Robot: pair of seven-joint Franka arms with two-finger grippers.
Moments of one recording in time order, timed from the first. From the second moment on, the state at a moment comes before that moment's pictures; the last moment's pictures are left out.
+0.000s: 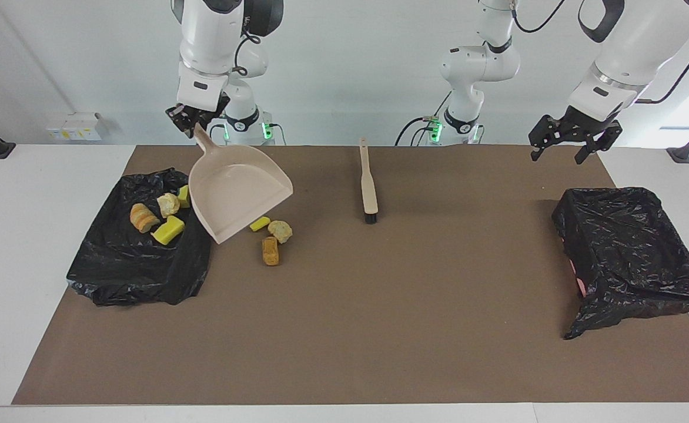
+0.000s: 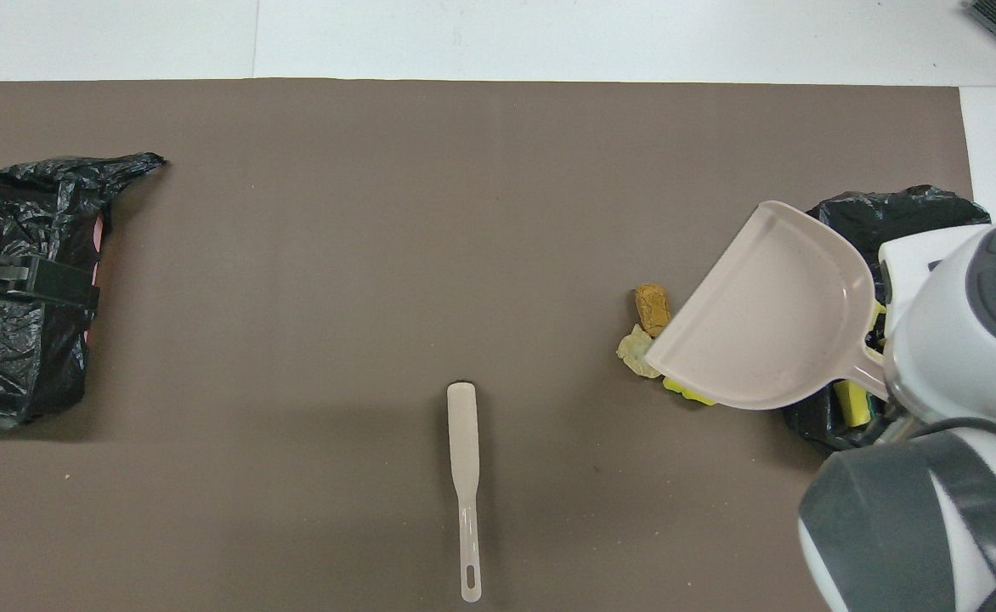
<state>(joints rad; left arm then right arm) -0.04 -0.03 -0.03 -1.60 -0.02 1.55 0.07 0.06 -0.13 0.24 -1.78 -0.27 1.43 -0.39</state>
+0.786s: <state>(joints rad) -0.04 -0.04 -0.03 -1.60 -0.02 1.55 0.07 0.37 0.51 0.24 -1.36 -0.12 1.83 0.60</state>
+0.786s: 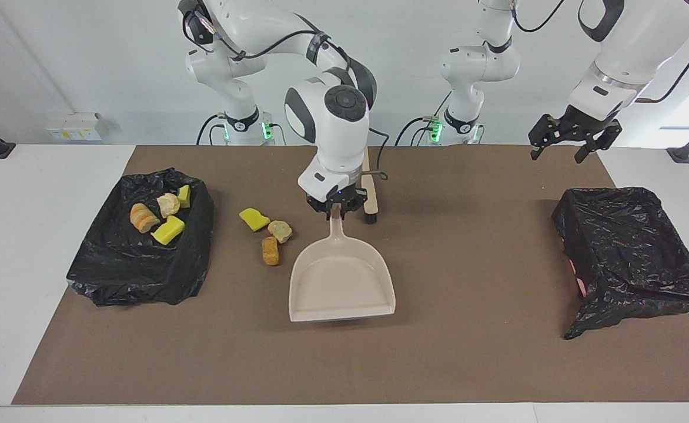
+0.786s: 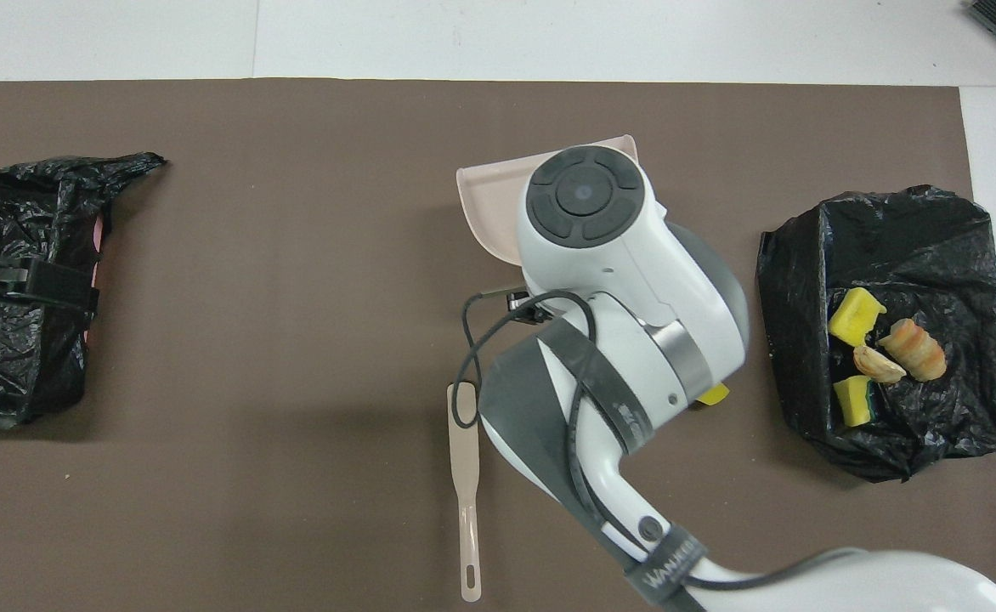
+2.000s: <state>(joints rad) -0.04 -0.04 -0.03 -1.60 -0.02 1.55 0.07 0.41 0.65 0.24 -1.32 -0.07 1.95 0.66</state>
